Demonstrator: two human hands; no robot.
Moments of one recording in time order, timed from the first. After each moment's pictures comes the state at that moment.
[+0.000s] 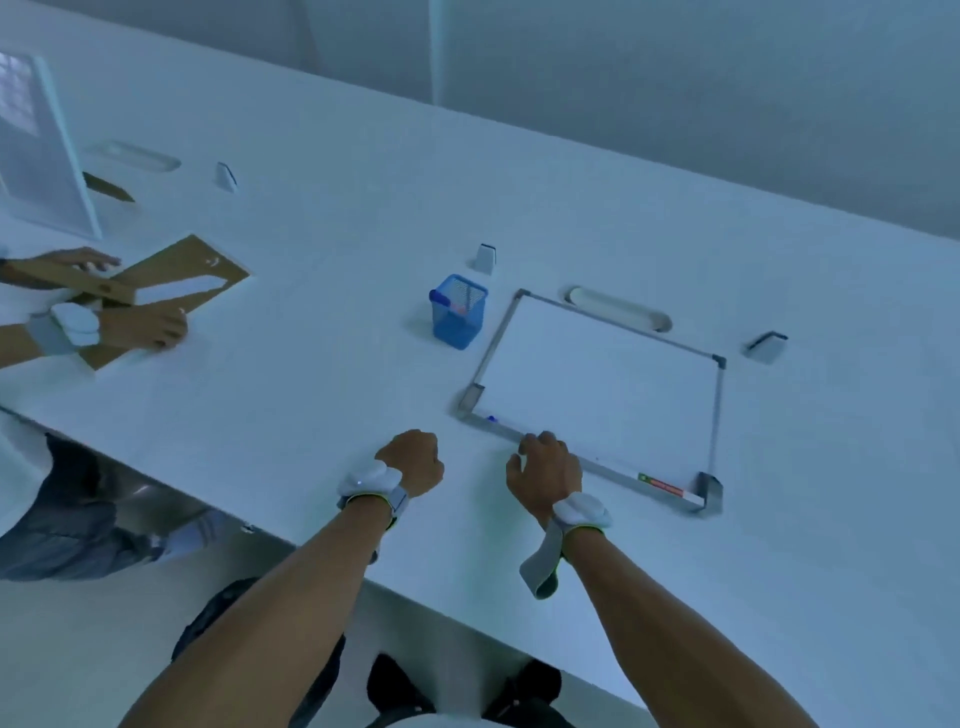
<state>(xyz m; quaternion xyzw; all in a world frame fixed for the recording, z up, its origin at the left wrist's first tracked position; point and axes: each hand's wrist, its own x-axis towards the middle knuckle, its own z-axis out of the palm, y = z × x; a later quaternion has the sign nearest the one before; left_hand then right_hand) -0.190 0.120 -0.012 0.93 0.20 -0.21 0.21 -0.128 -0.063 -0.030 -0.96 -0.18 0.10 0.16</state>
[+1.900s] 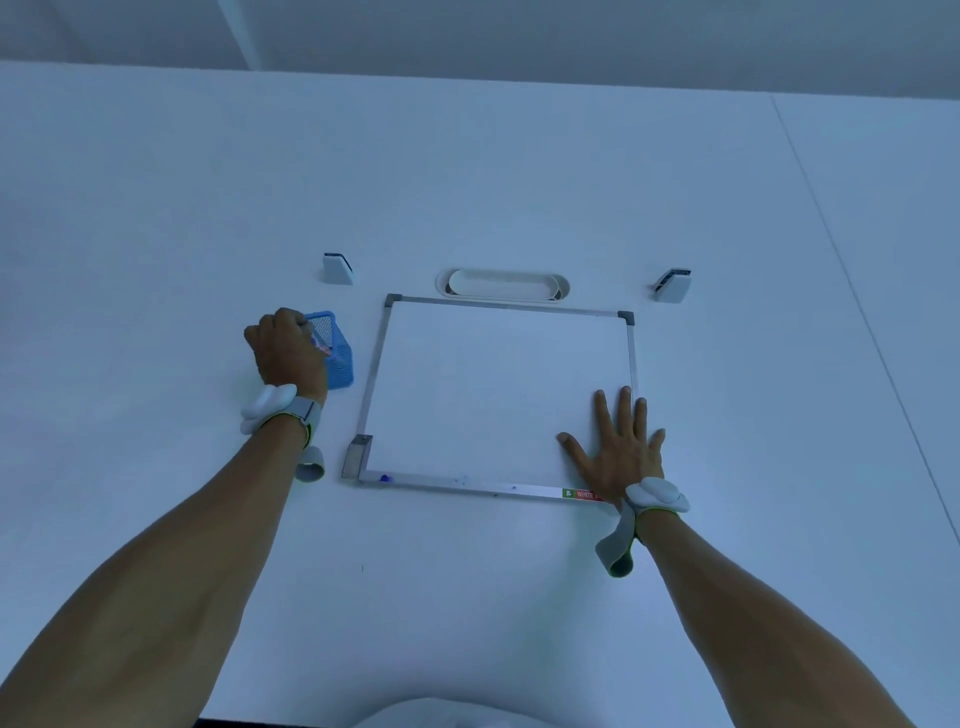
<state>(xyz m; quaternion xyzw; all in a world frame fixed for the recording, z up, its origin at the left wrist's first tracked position) 0.039 0.142 0.011 0.91 0.31 0.17 0.21 0.002 -0.244 -0.075 -0.98 0.00 0.17 0.06</state>
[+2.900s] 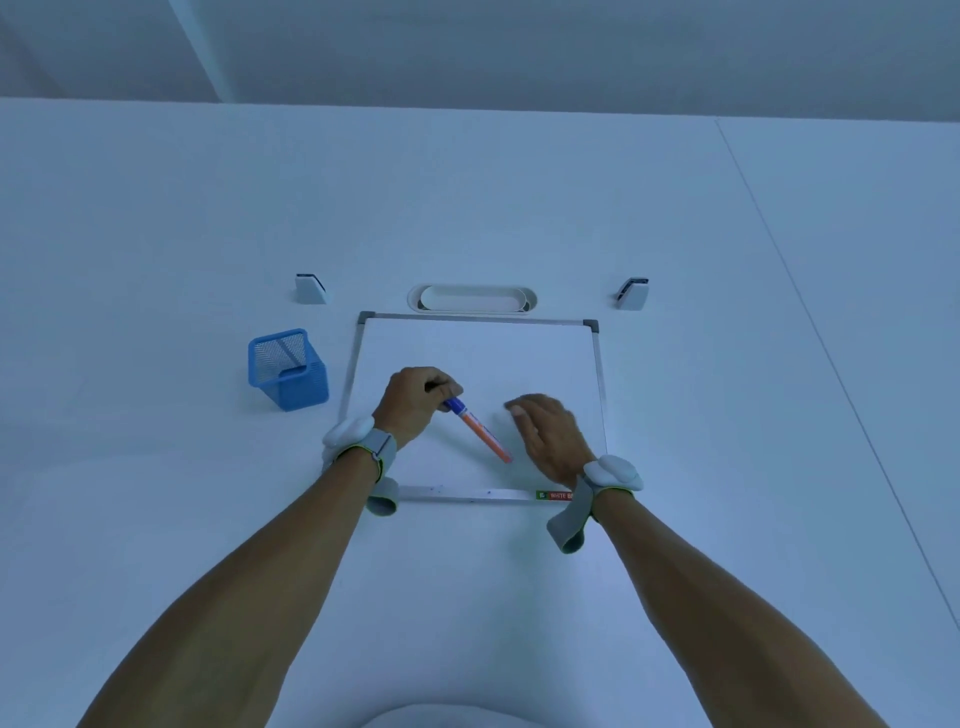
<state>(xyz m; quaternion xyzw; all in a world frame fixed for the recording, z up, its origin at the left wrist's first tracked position) 0.033 0.012 -0.005 0.84 0.07 -0.09 0.53 0.016 -0.207 -0.050 -0.93 -0.14 0.07 0.33</state>
